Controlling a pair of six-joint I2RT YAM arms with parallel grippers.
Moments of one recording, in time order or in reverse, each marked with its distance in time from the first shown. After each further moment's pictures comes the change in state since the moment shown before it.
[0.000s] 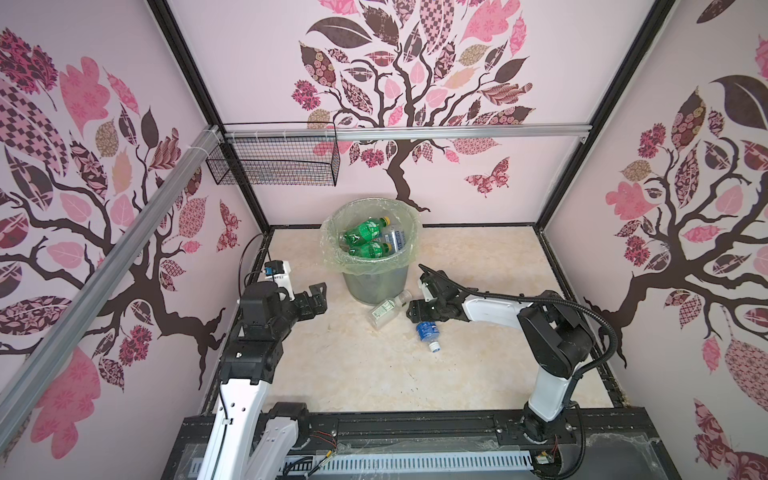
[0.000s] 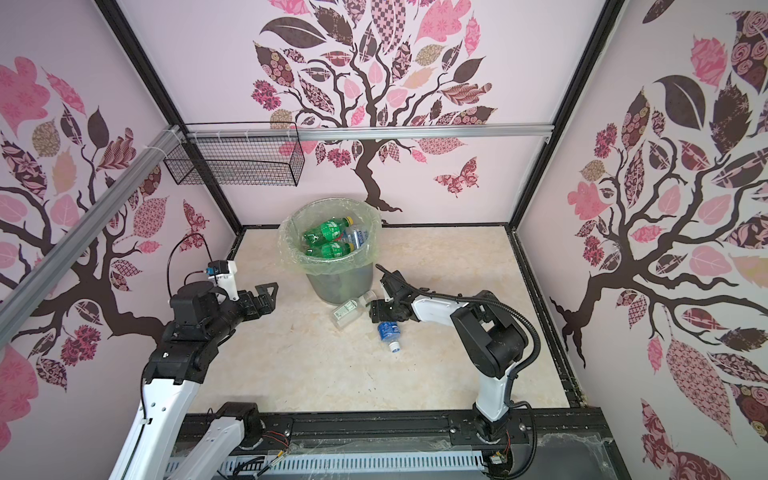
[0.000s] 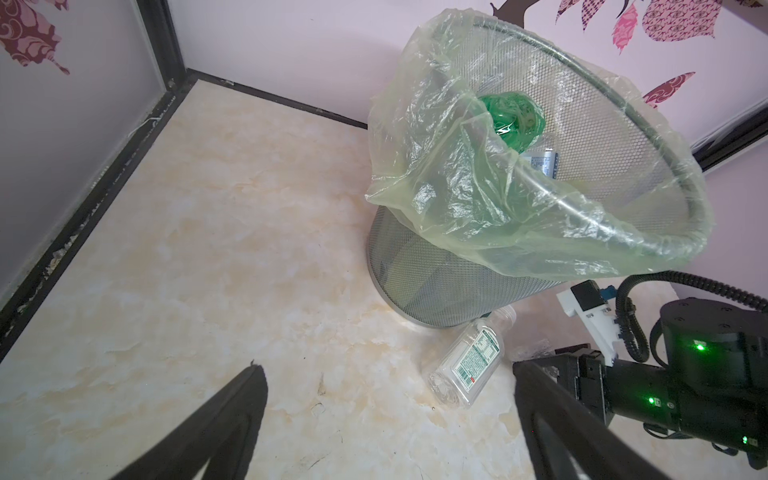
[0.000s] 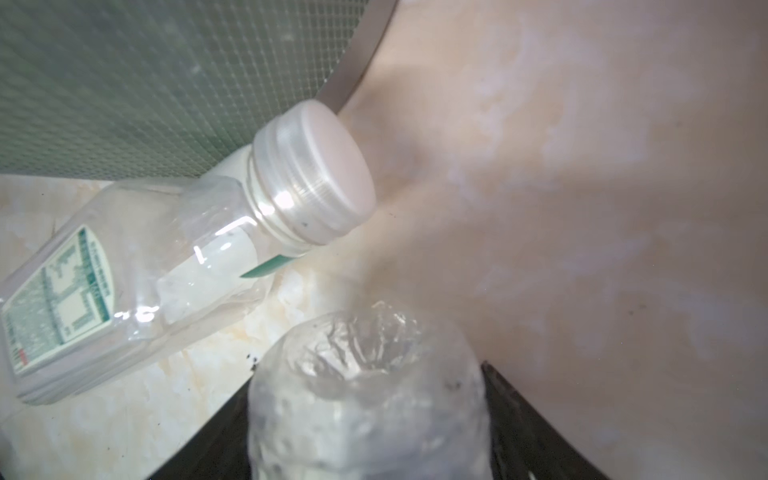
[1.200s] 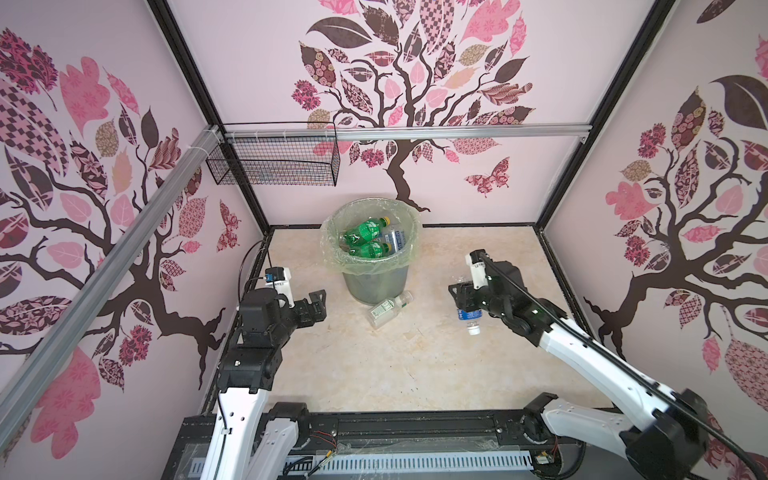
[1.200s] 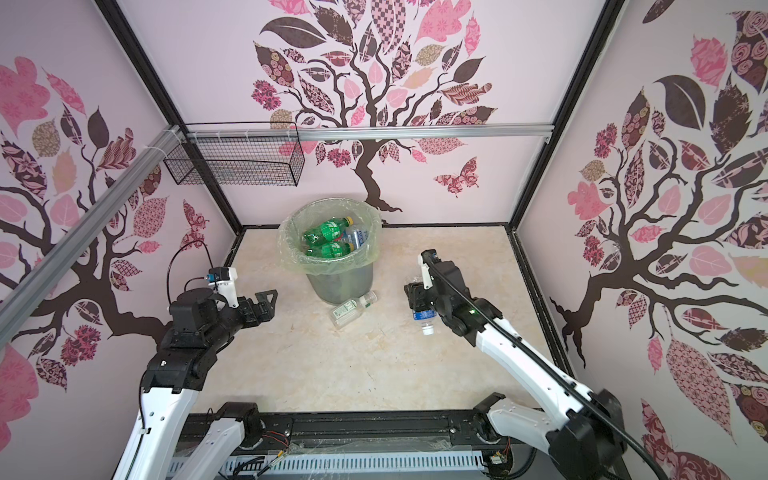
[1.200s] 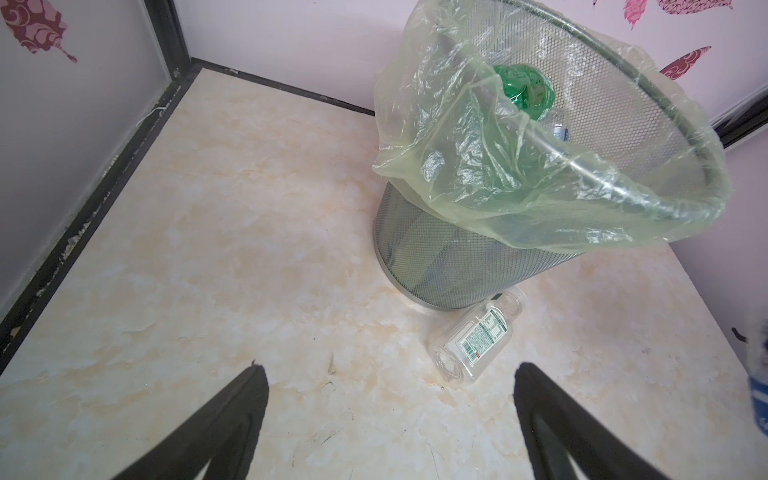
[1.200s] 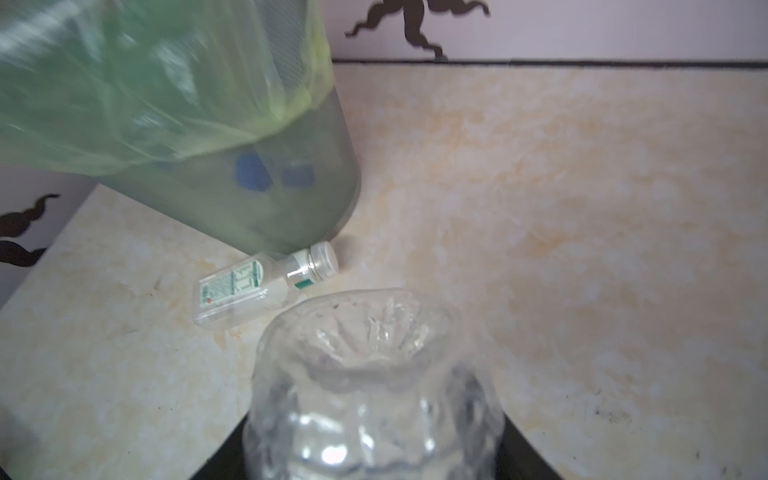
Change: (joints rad) left arm 0.000 -0.056 -0.029 -0.050 -0.005 0.029; right arm -0.099 -0.787 -0.122 -0.183 0.170 -0.216
